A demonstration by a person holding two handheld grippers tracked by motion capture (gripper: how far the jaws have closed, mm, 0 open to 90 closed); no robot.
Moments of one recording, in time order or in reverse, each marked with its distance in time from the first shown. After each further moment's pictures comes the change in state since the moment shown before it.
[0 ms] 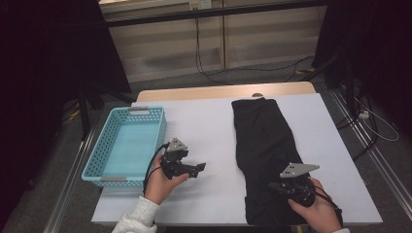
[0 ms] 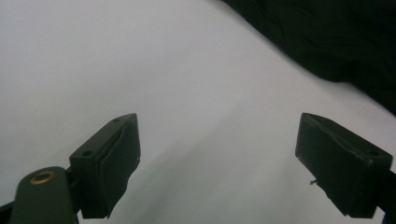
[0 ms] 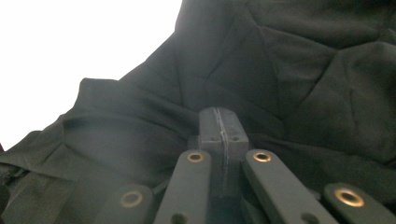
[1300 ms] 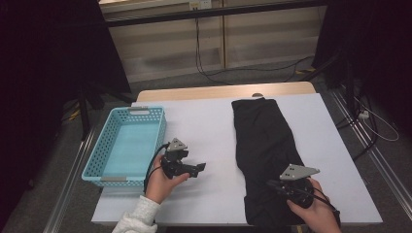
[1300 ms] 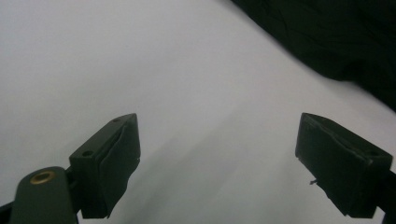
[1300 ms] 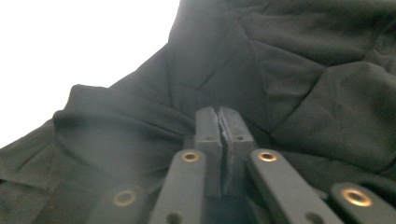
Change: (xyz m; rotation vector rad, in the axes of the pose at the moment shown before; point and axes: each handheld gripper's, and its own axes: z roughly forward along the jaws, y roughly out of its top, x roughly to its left) left arm 0.002 -0.002 0.004 0.008 -0.002 -0.015; right arm 0.001 -0.005 0.006 -0.071 -0.038 -0.045
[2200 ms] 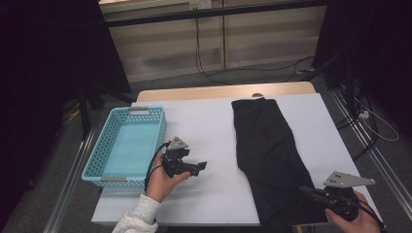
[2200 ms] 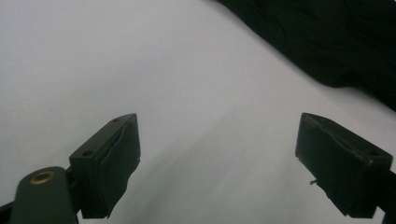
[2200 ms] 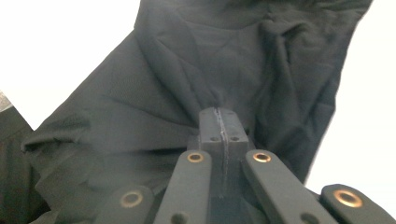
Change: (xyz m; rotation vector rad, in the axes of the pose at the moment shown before) left arm -0.001 0.005 0.001 -0.017 -0.011 0.005; right arm -0.029 -0.041 -0.076 -0.066 -0.032 0.157
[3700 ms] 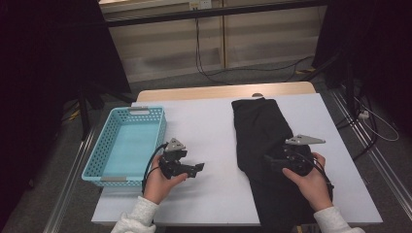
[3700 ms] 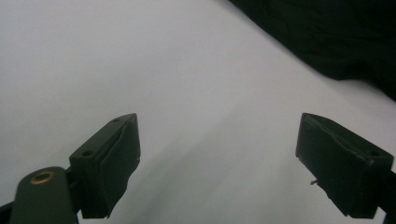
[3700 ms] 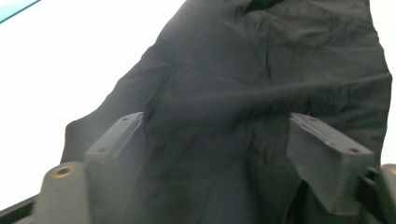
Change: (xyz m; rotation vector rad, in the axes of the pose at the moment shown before) left arm 0.003 -0.005 -0.005 0.005 0.010 -0.001; right arm -0.006 0.086 0.094 -0.045 -0.146 0.089
